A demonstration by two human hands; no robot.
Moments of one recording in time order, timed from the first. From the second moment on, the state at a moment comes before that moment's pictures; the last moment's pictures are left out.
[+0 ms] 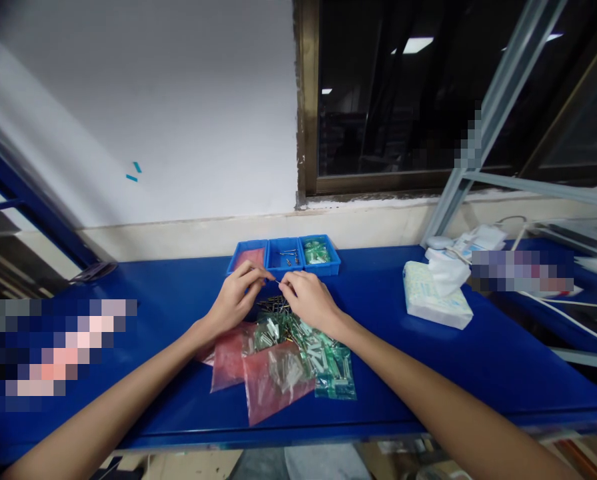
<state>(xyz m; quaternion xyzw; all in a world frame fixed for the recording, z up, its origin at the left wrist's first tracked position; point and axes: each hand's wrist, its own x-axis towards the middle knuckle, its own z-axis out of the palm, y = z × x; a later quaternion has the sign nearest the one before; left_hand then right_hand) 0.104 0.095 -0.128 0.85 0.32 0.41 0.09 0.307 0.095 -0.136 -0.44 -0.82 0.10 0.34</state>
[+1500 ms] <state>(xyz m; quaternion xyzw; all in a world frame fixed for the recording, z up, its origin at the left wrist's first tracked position) 0.104 0.098 -0.134 0.87 0.31 0.35 0.14 0.304 0.099 -0.145 -0.40 -0.78 0.24 0.43</state>
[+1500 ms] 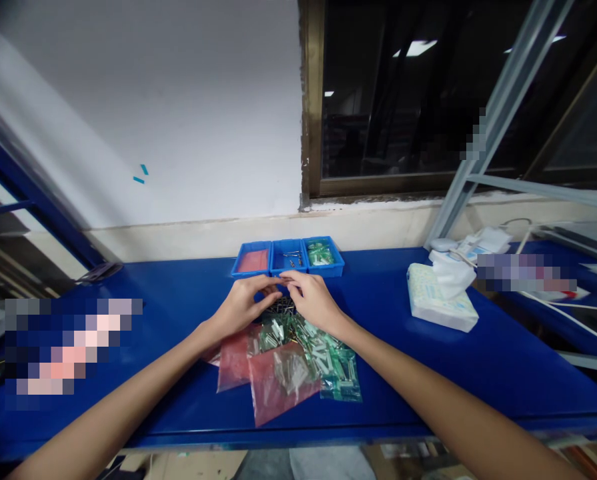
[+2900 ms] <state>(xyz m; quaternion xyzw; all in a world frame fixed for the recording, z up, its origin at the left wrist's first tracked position) 0.090 0.153 -0.144 0.85 0.38 0.36 0.03 0.344 0.138 -0.149 -0.44 -0.84 -0.11 0.31</state>
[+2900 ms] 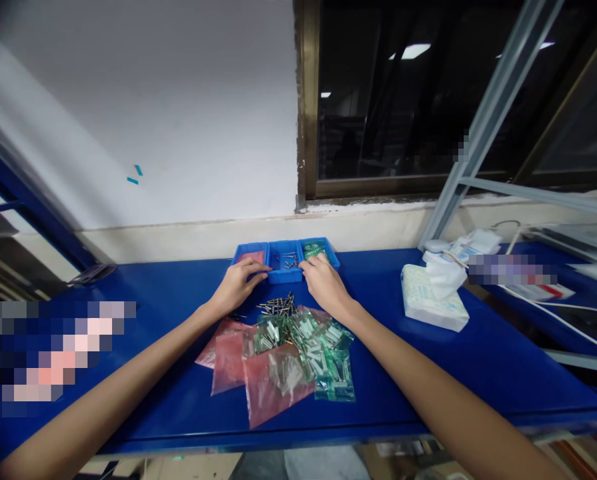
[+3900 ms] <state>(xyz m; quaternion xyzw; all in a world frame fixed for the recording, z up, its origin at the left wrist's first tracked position) 0.091 0.144 -0.149 0.84 0.38 0.38 0.03 0.347 0.143 -0.150 -0.40 -0.85 -0.08 0.33</state>
